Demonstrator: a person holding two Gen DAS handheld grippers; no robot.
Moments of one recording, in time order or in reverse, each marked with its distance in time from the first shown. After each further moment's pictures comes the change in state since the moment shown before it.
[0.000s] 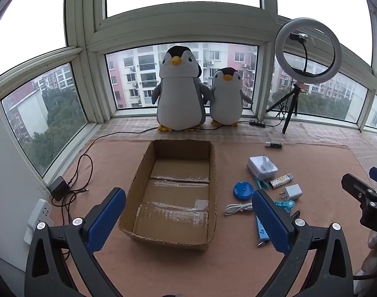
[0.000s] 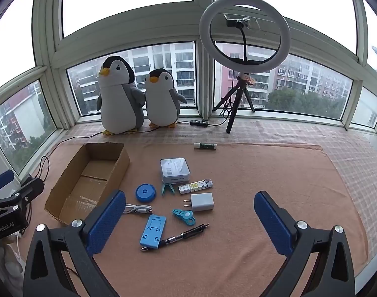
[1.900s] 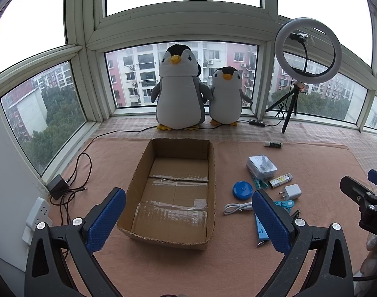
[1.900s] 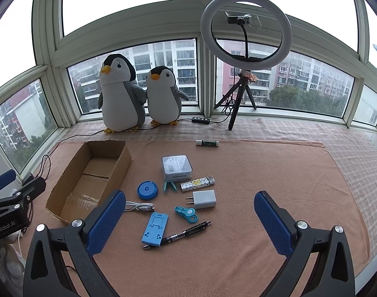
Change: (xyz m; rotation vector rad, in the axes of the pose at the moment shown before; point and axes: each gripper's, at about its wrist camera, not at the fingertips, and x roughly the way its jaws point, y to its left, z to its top) left arm 0.001 -0.004 -0.001 0.001 0.001 -0.002; right arm 0.002 0.002 -0.004 0.004 0.012 0.008
